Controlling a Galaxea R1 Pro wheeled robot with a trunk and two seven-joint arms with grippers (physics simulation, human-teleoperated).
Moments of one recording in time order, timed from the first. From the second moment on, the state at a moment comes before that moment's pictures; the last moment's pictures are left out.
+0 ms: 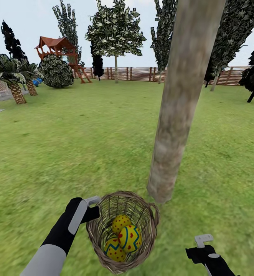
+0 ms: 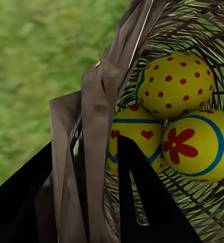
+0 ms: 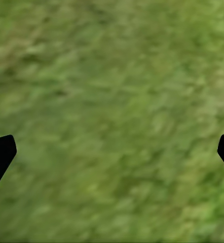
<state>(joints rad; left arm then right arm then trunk) -0.57 -0.09 -0.01 -0.97 0.52 0.95 0.45 -0.37 -0.11 -0.23 -0.57 0.35 0.20 0.11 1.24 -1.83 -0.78</state>
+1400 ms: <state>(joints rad) -0.57 -0.09 -0.01 -0.97 0.52 0.95 0.45 -0.37 -0.11 -0.23 -0.57 0.35 0.19 0.11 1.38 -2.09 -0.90</state>
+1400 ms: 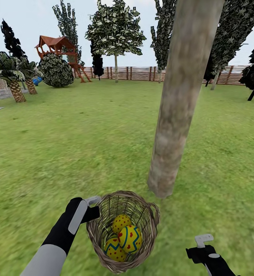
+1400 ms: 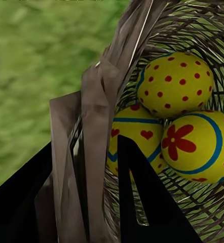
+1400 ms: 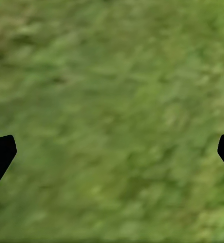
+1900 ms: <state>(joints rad) -0.57 -0.10 -0.01 -0.97 0.52 0.95 0.45 -0.37 -0.11 -0.23 -0.57 0.35 0.19 0.11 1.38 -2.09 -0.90</state>
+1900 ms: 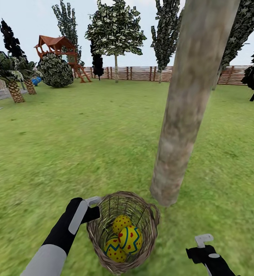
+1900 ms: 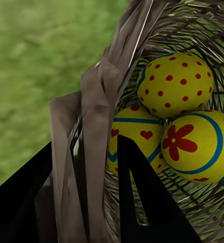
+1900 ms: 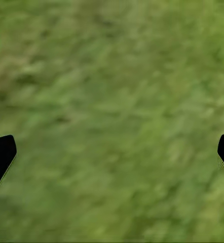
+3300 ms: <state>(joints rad) -0.57 -0.10 -0.01 -0.97 0.52 0.95 0.45 -0.37 -0.11 -0.23 -0.57 0.35 0.20 0.11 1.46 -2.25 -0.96</state>
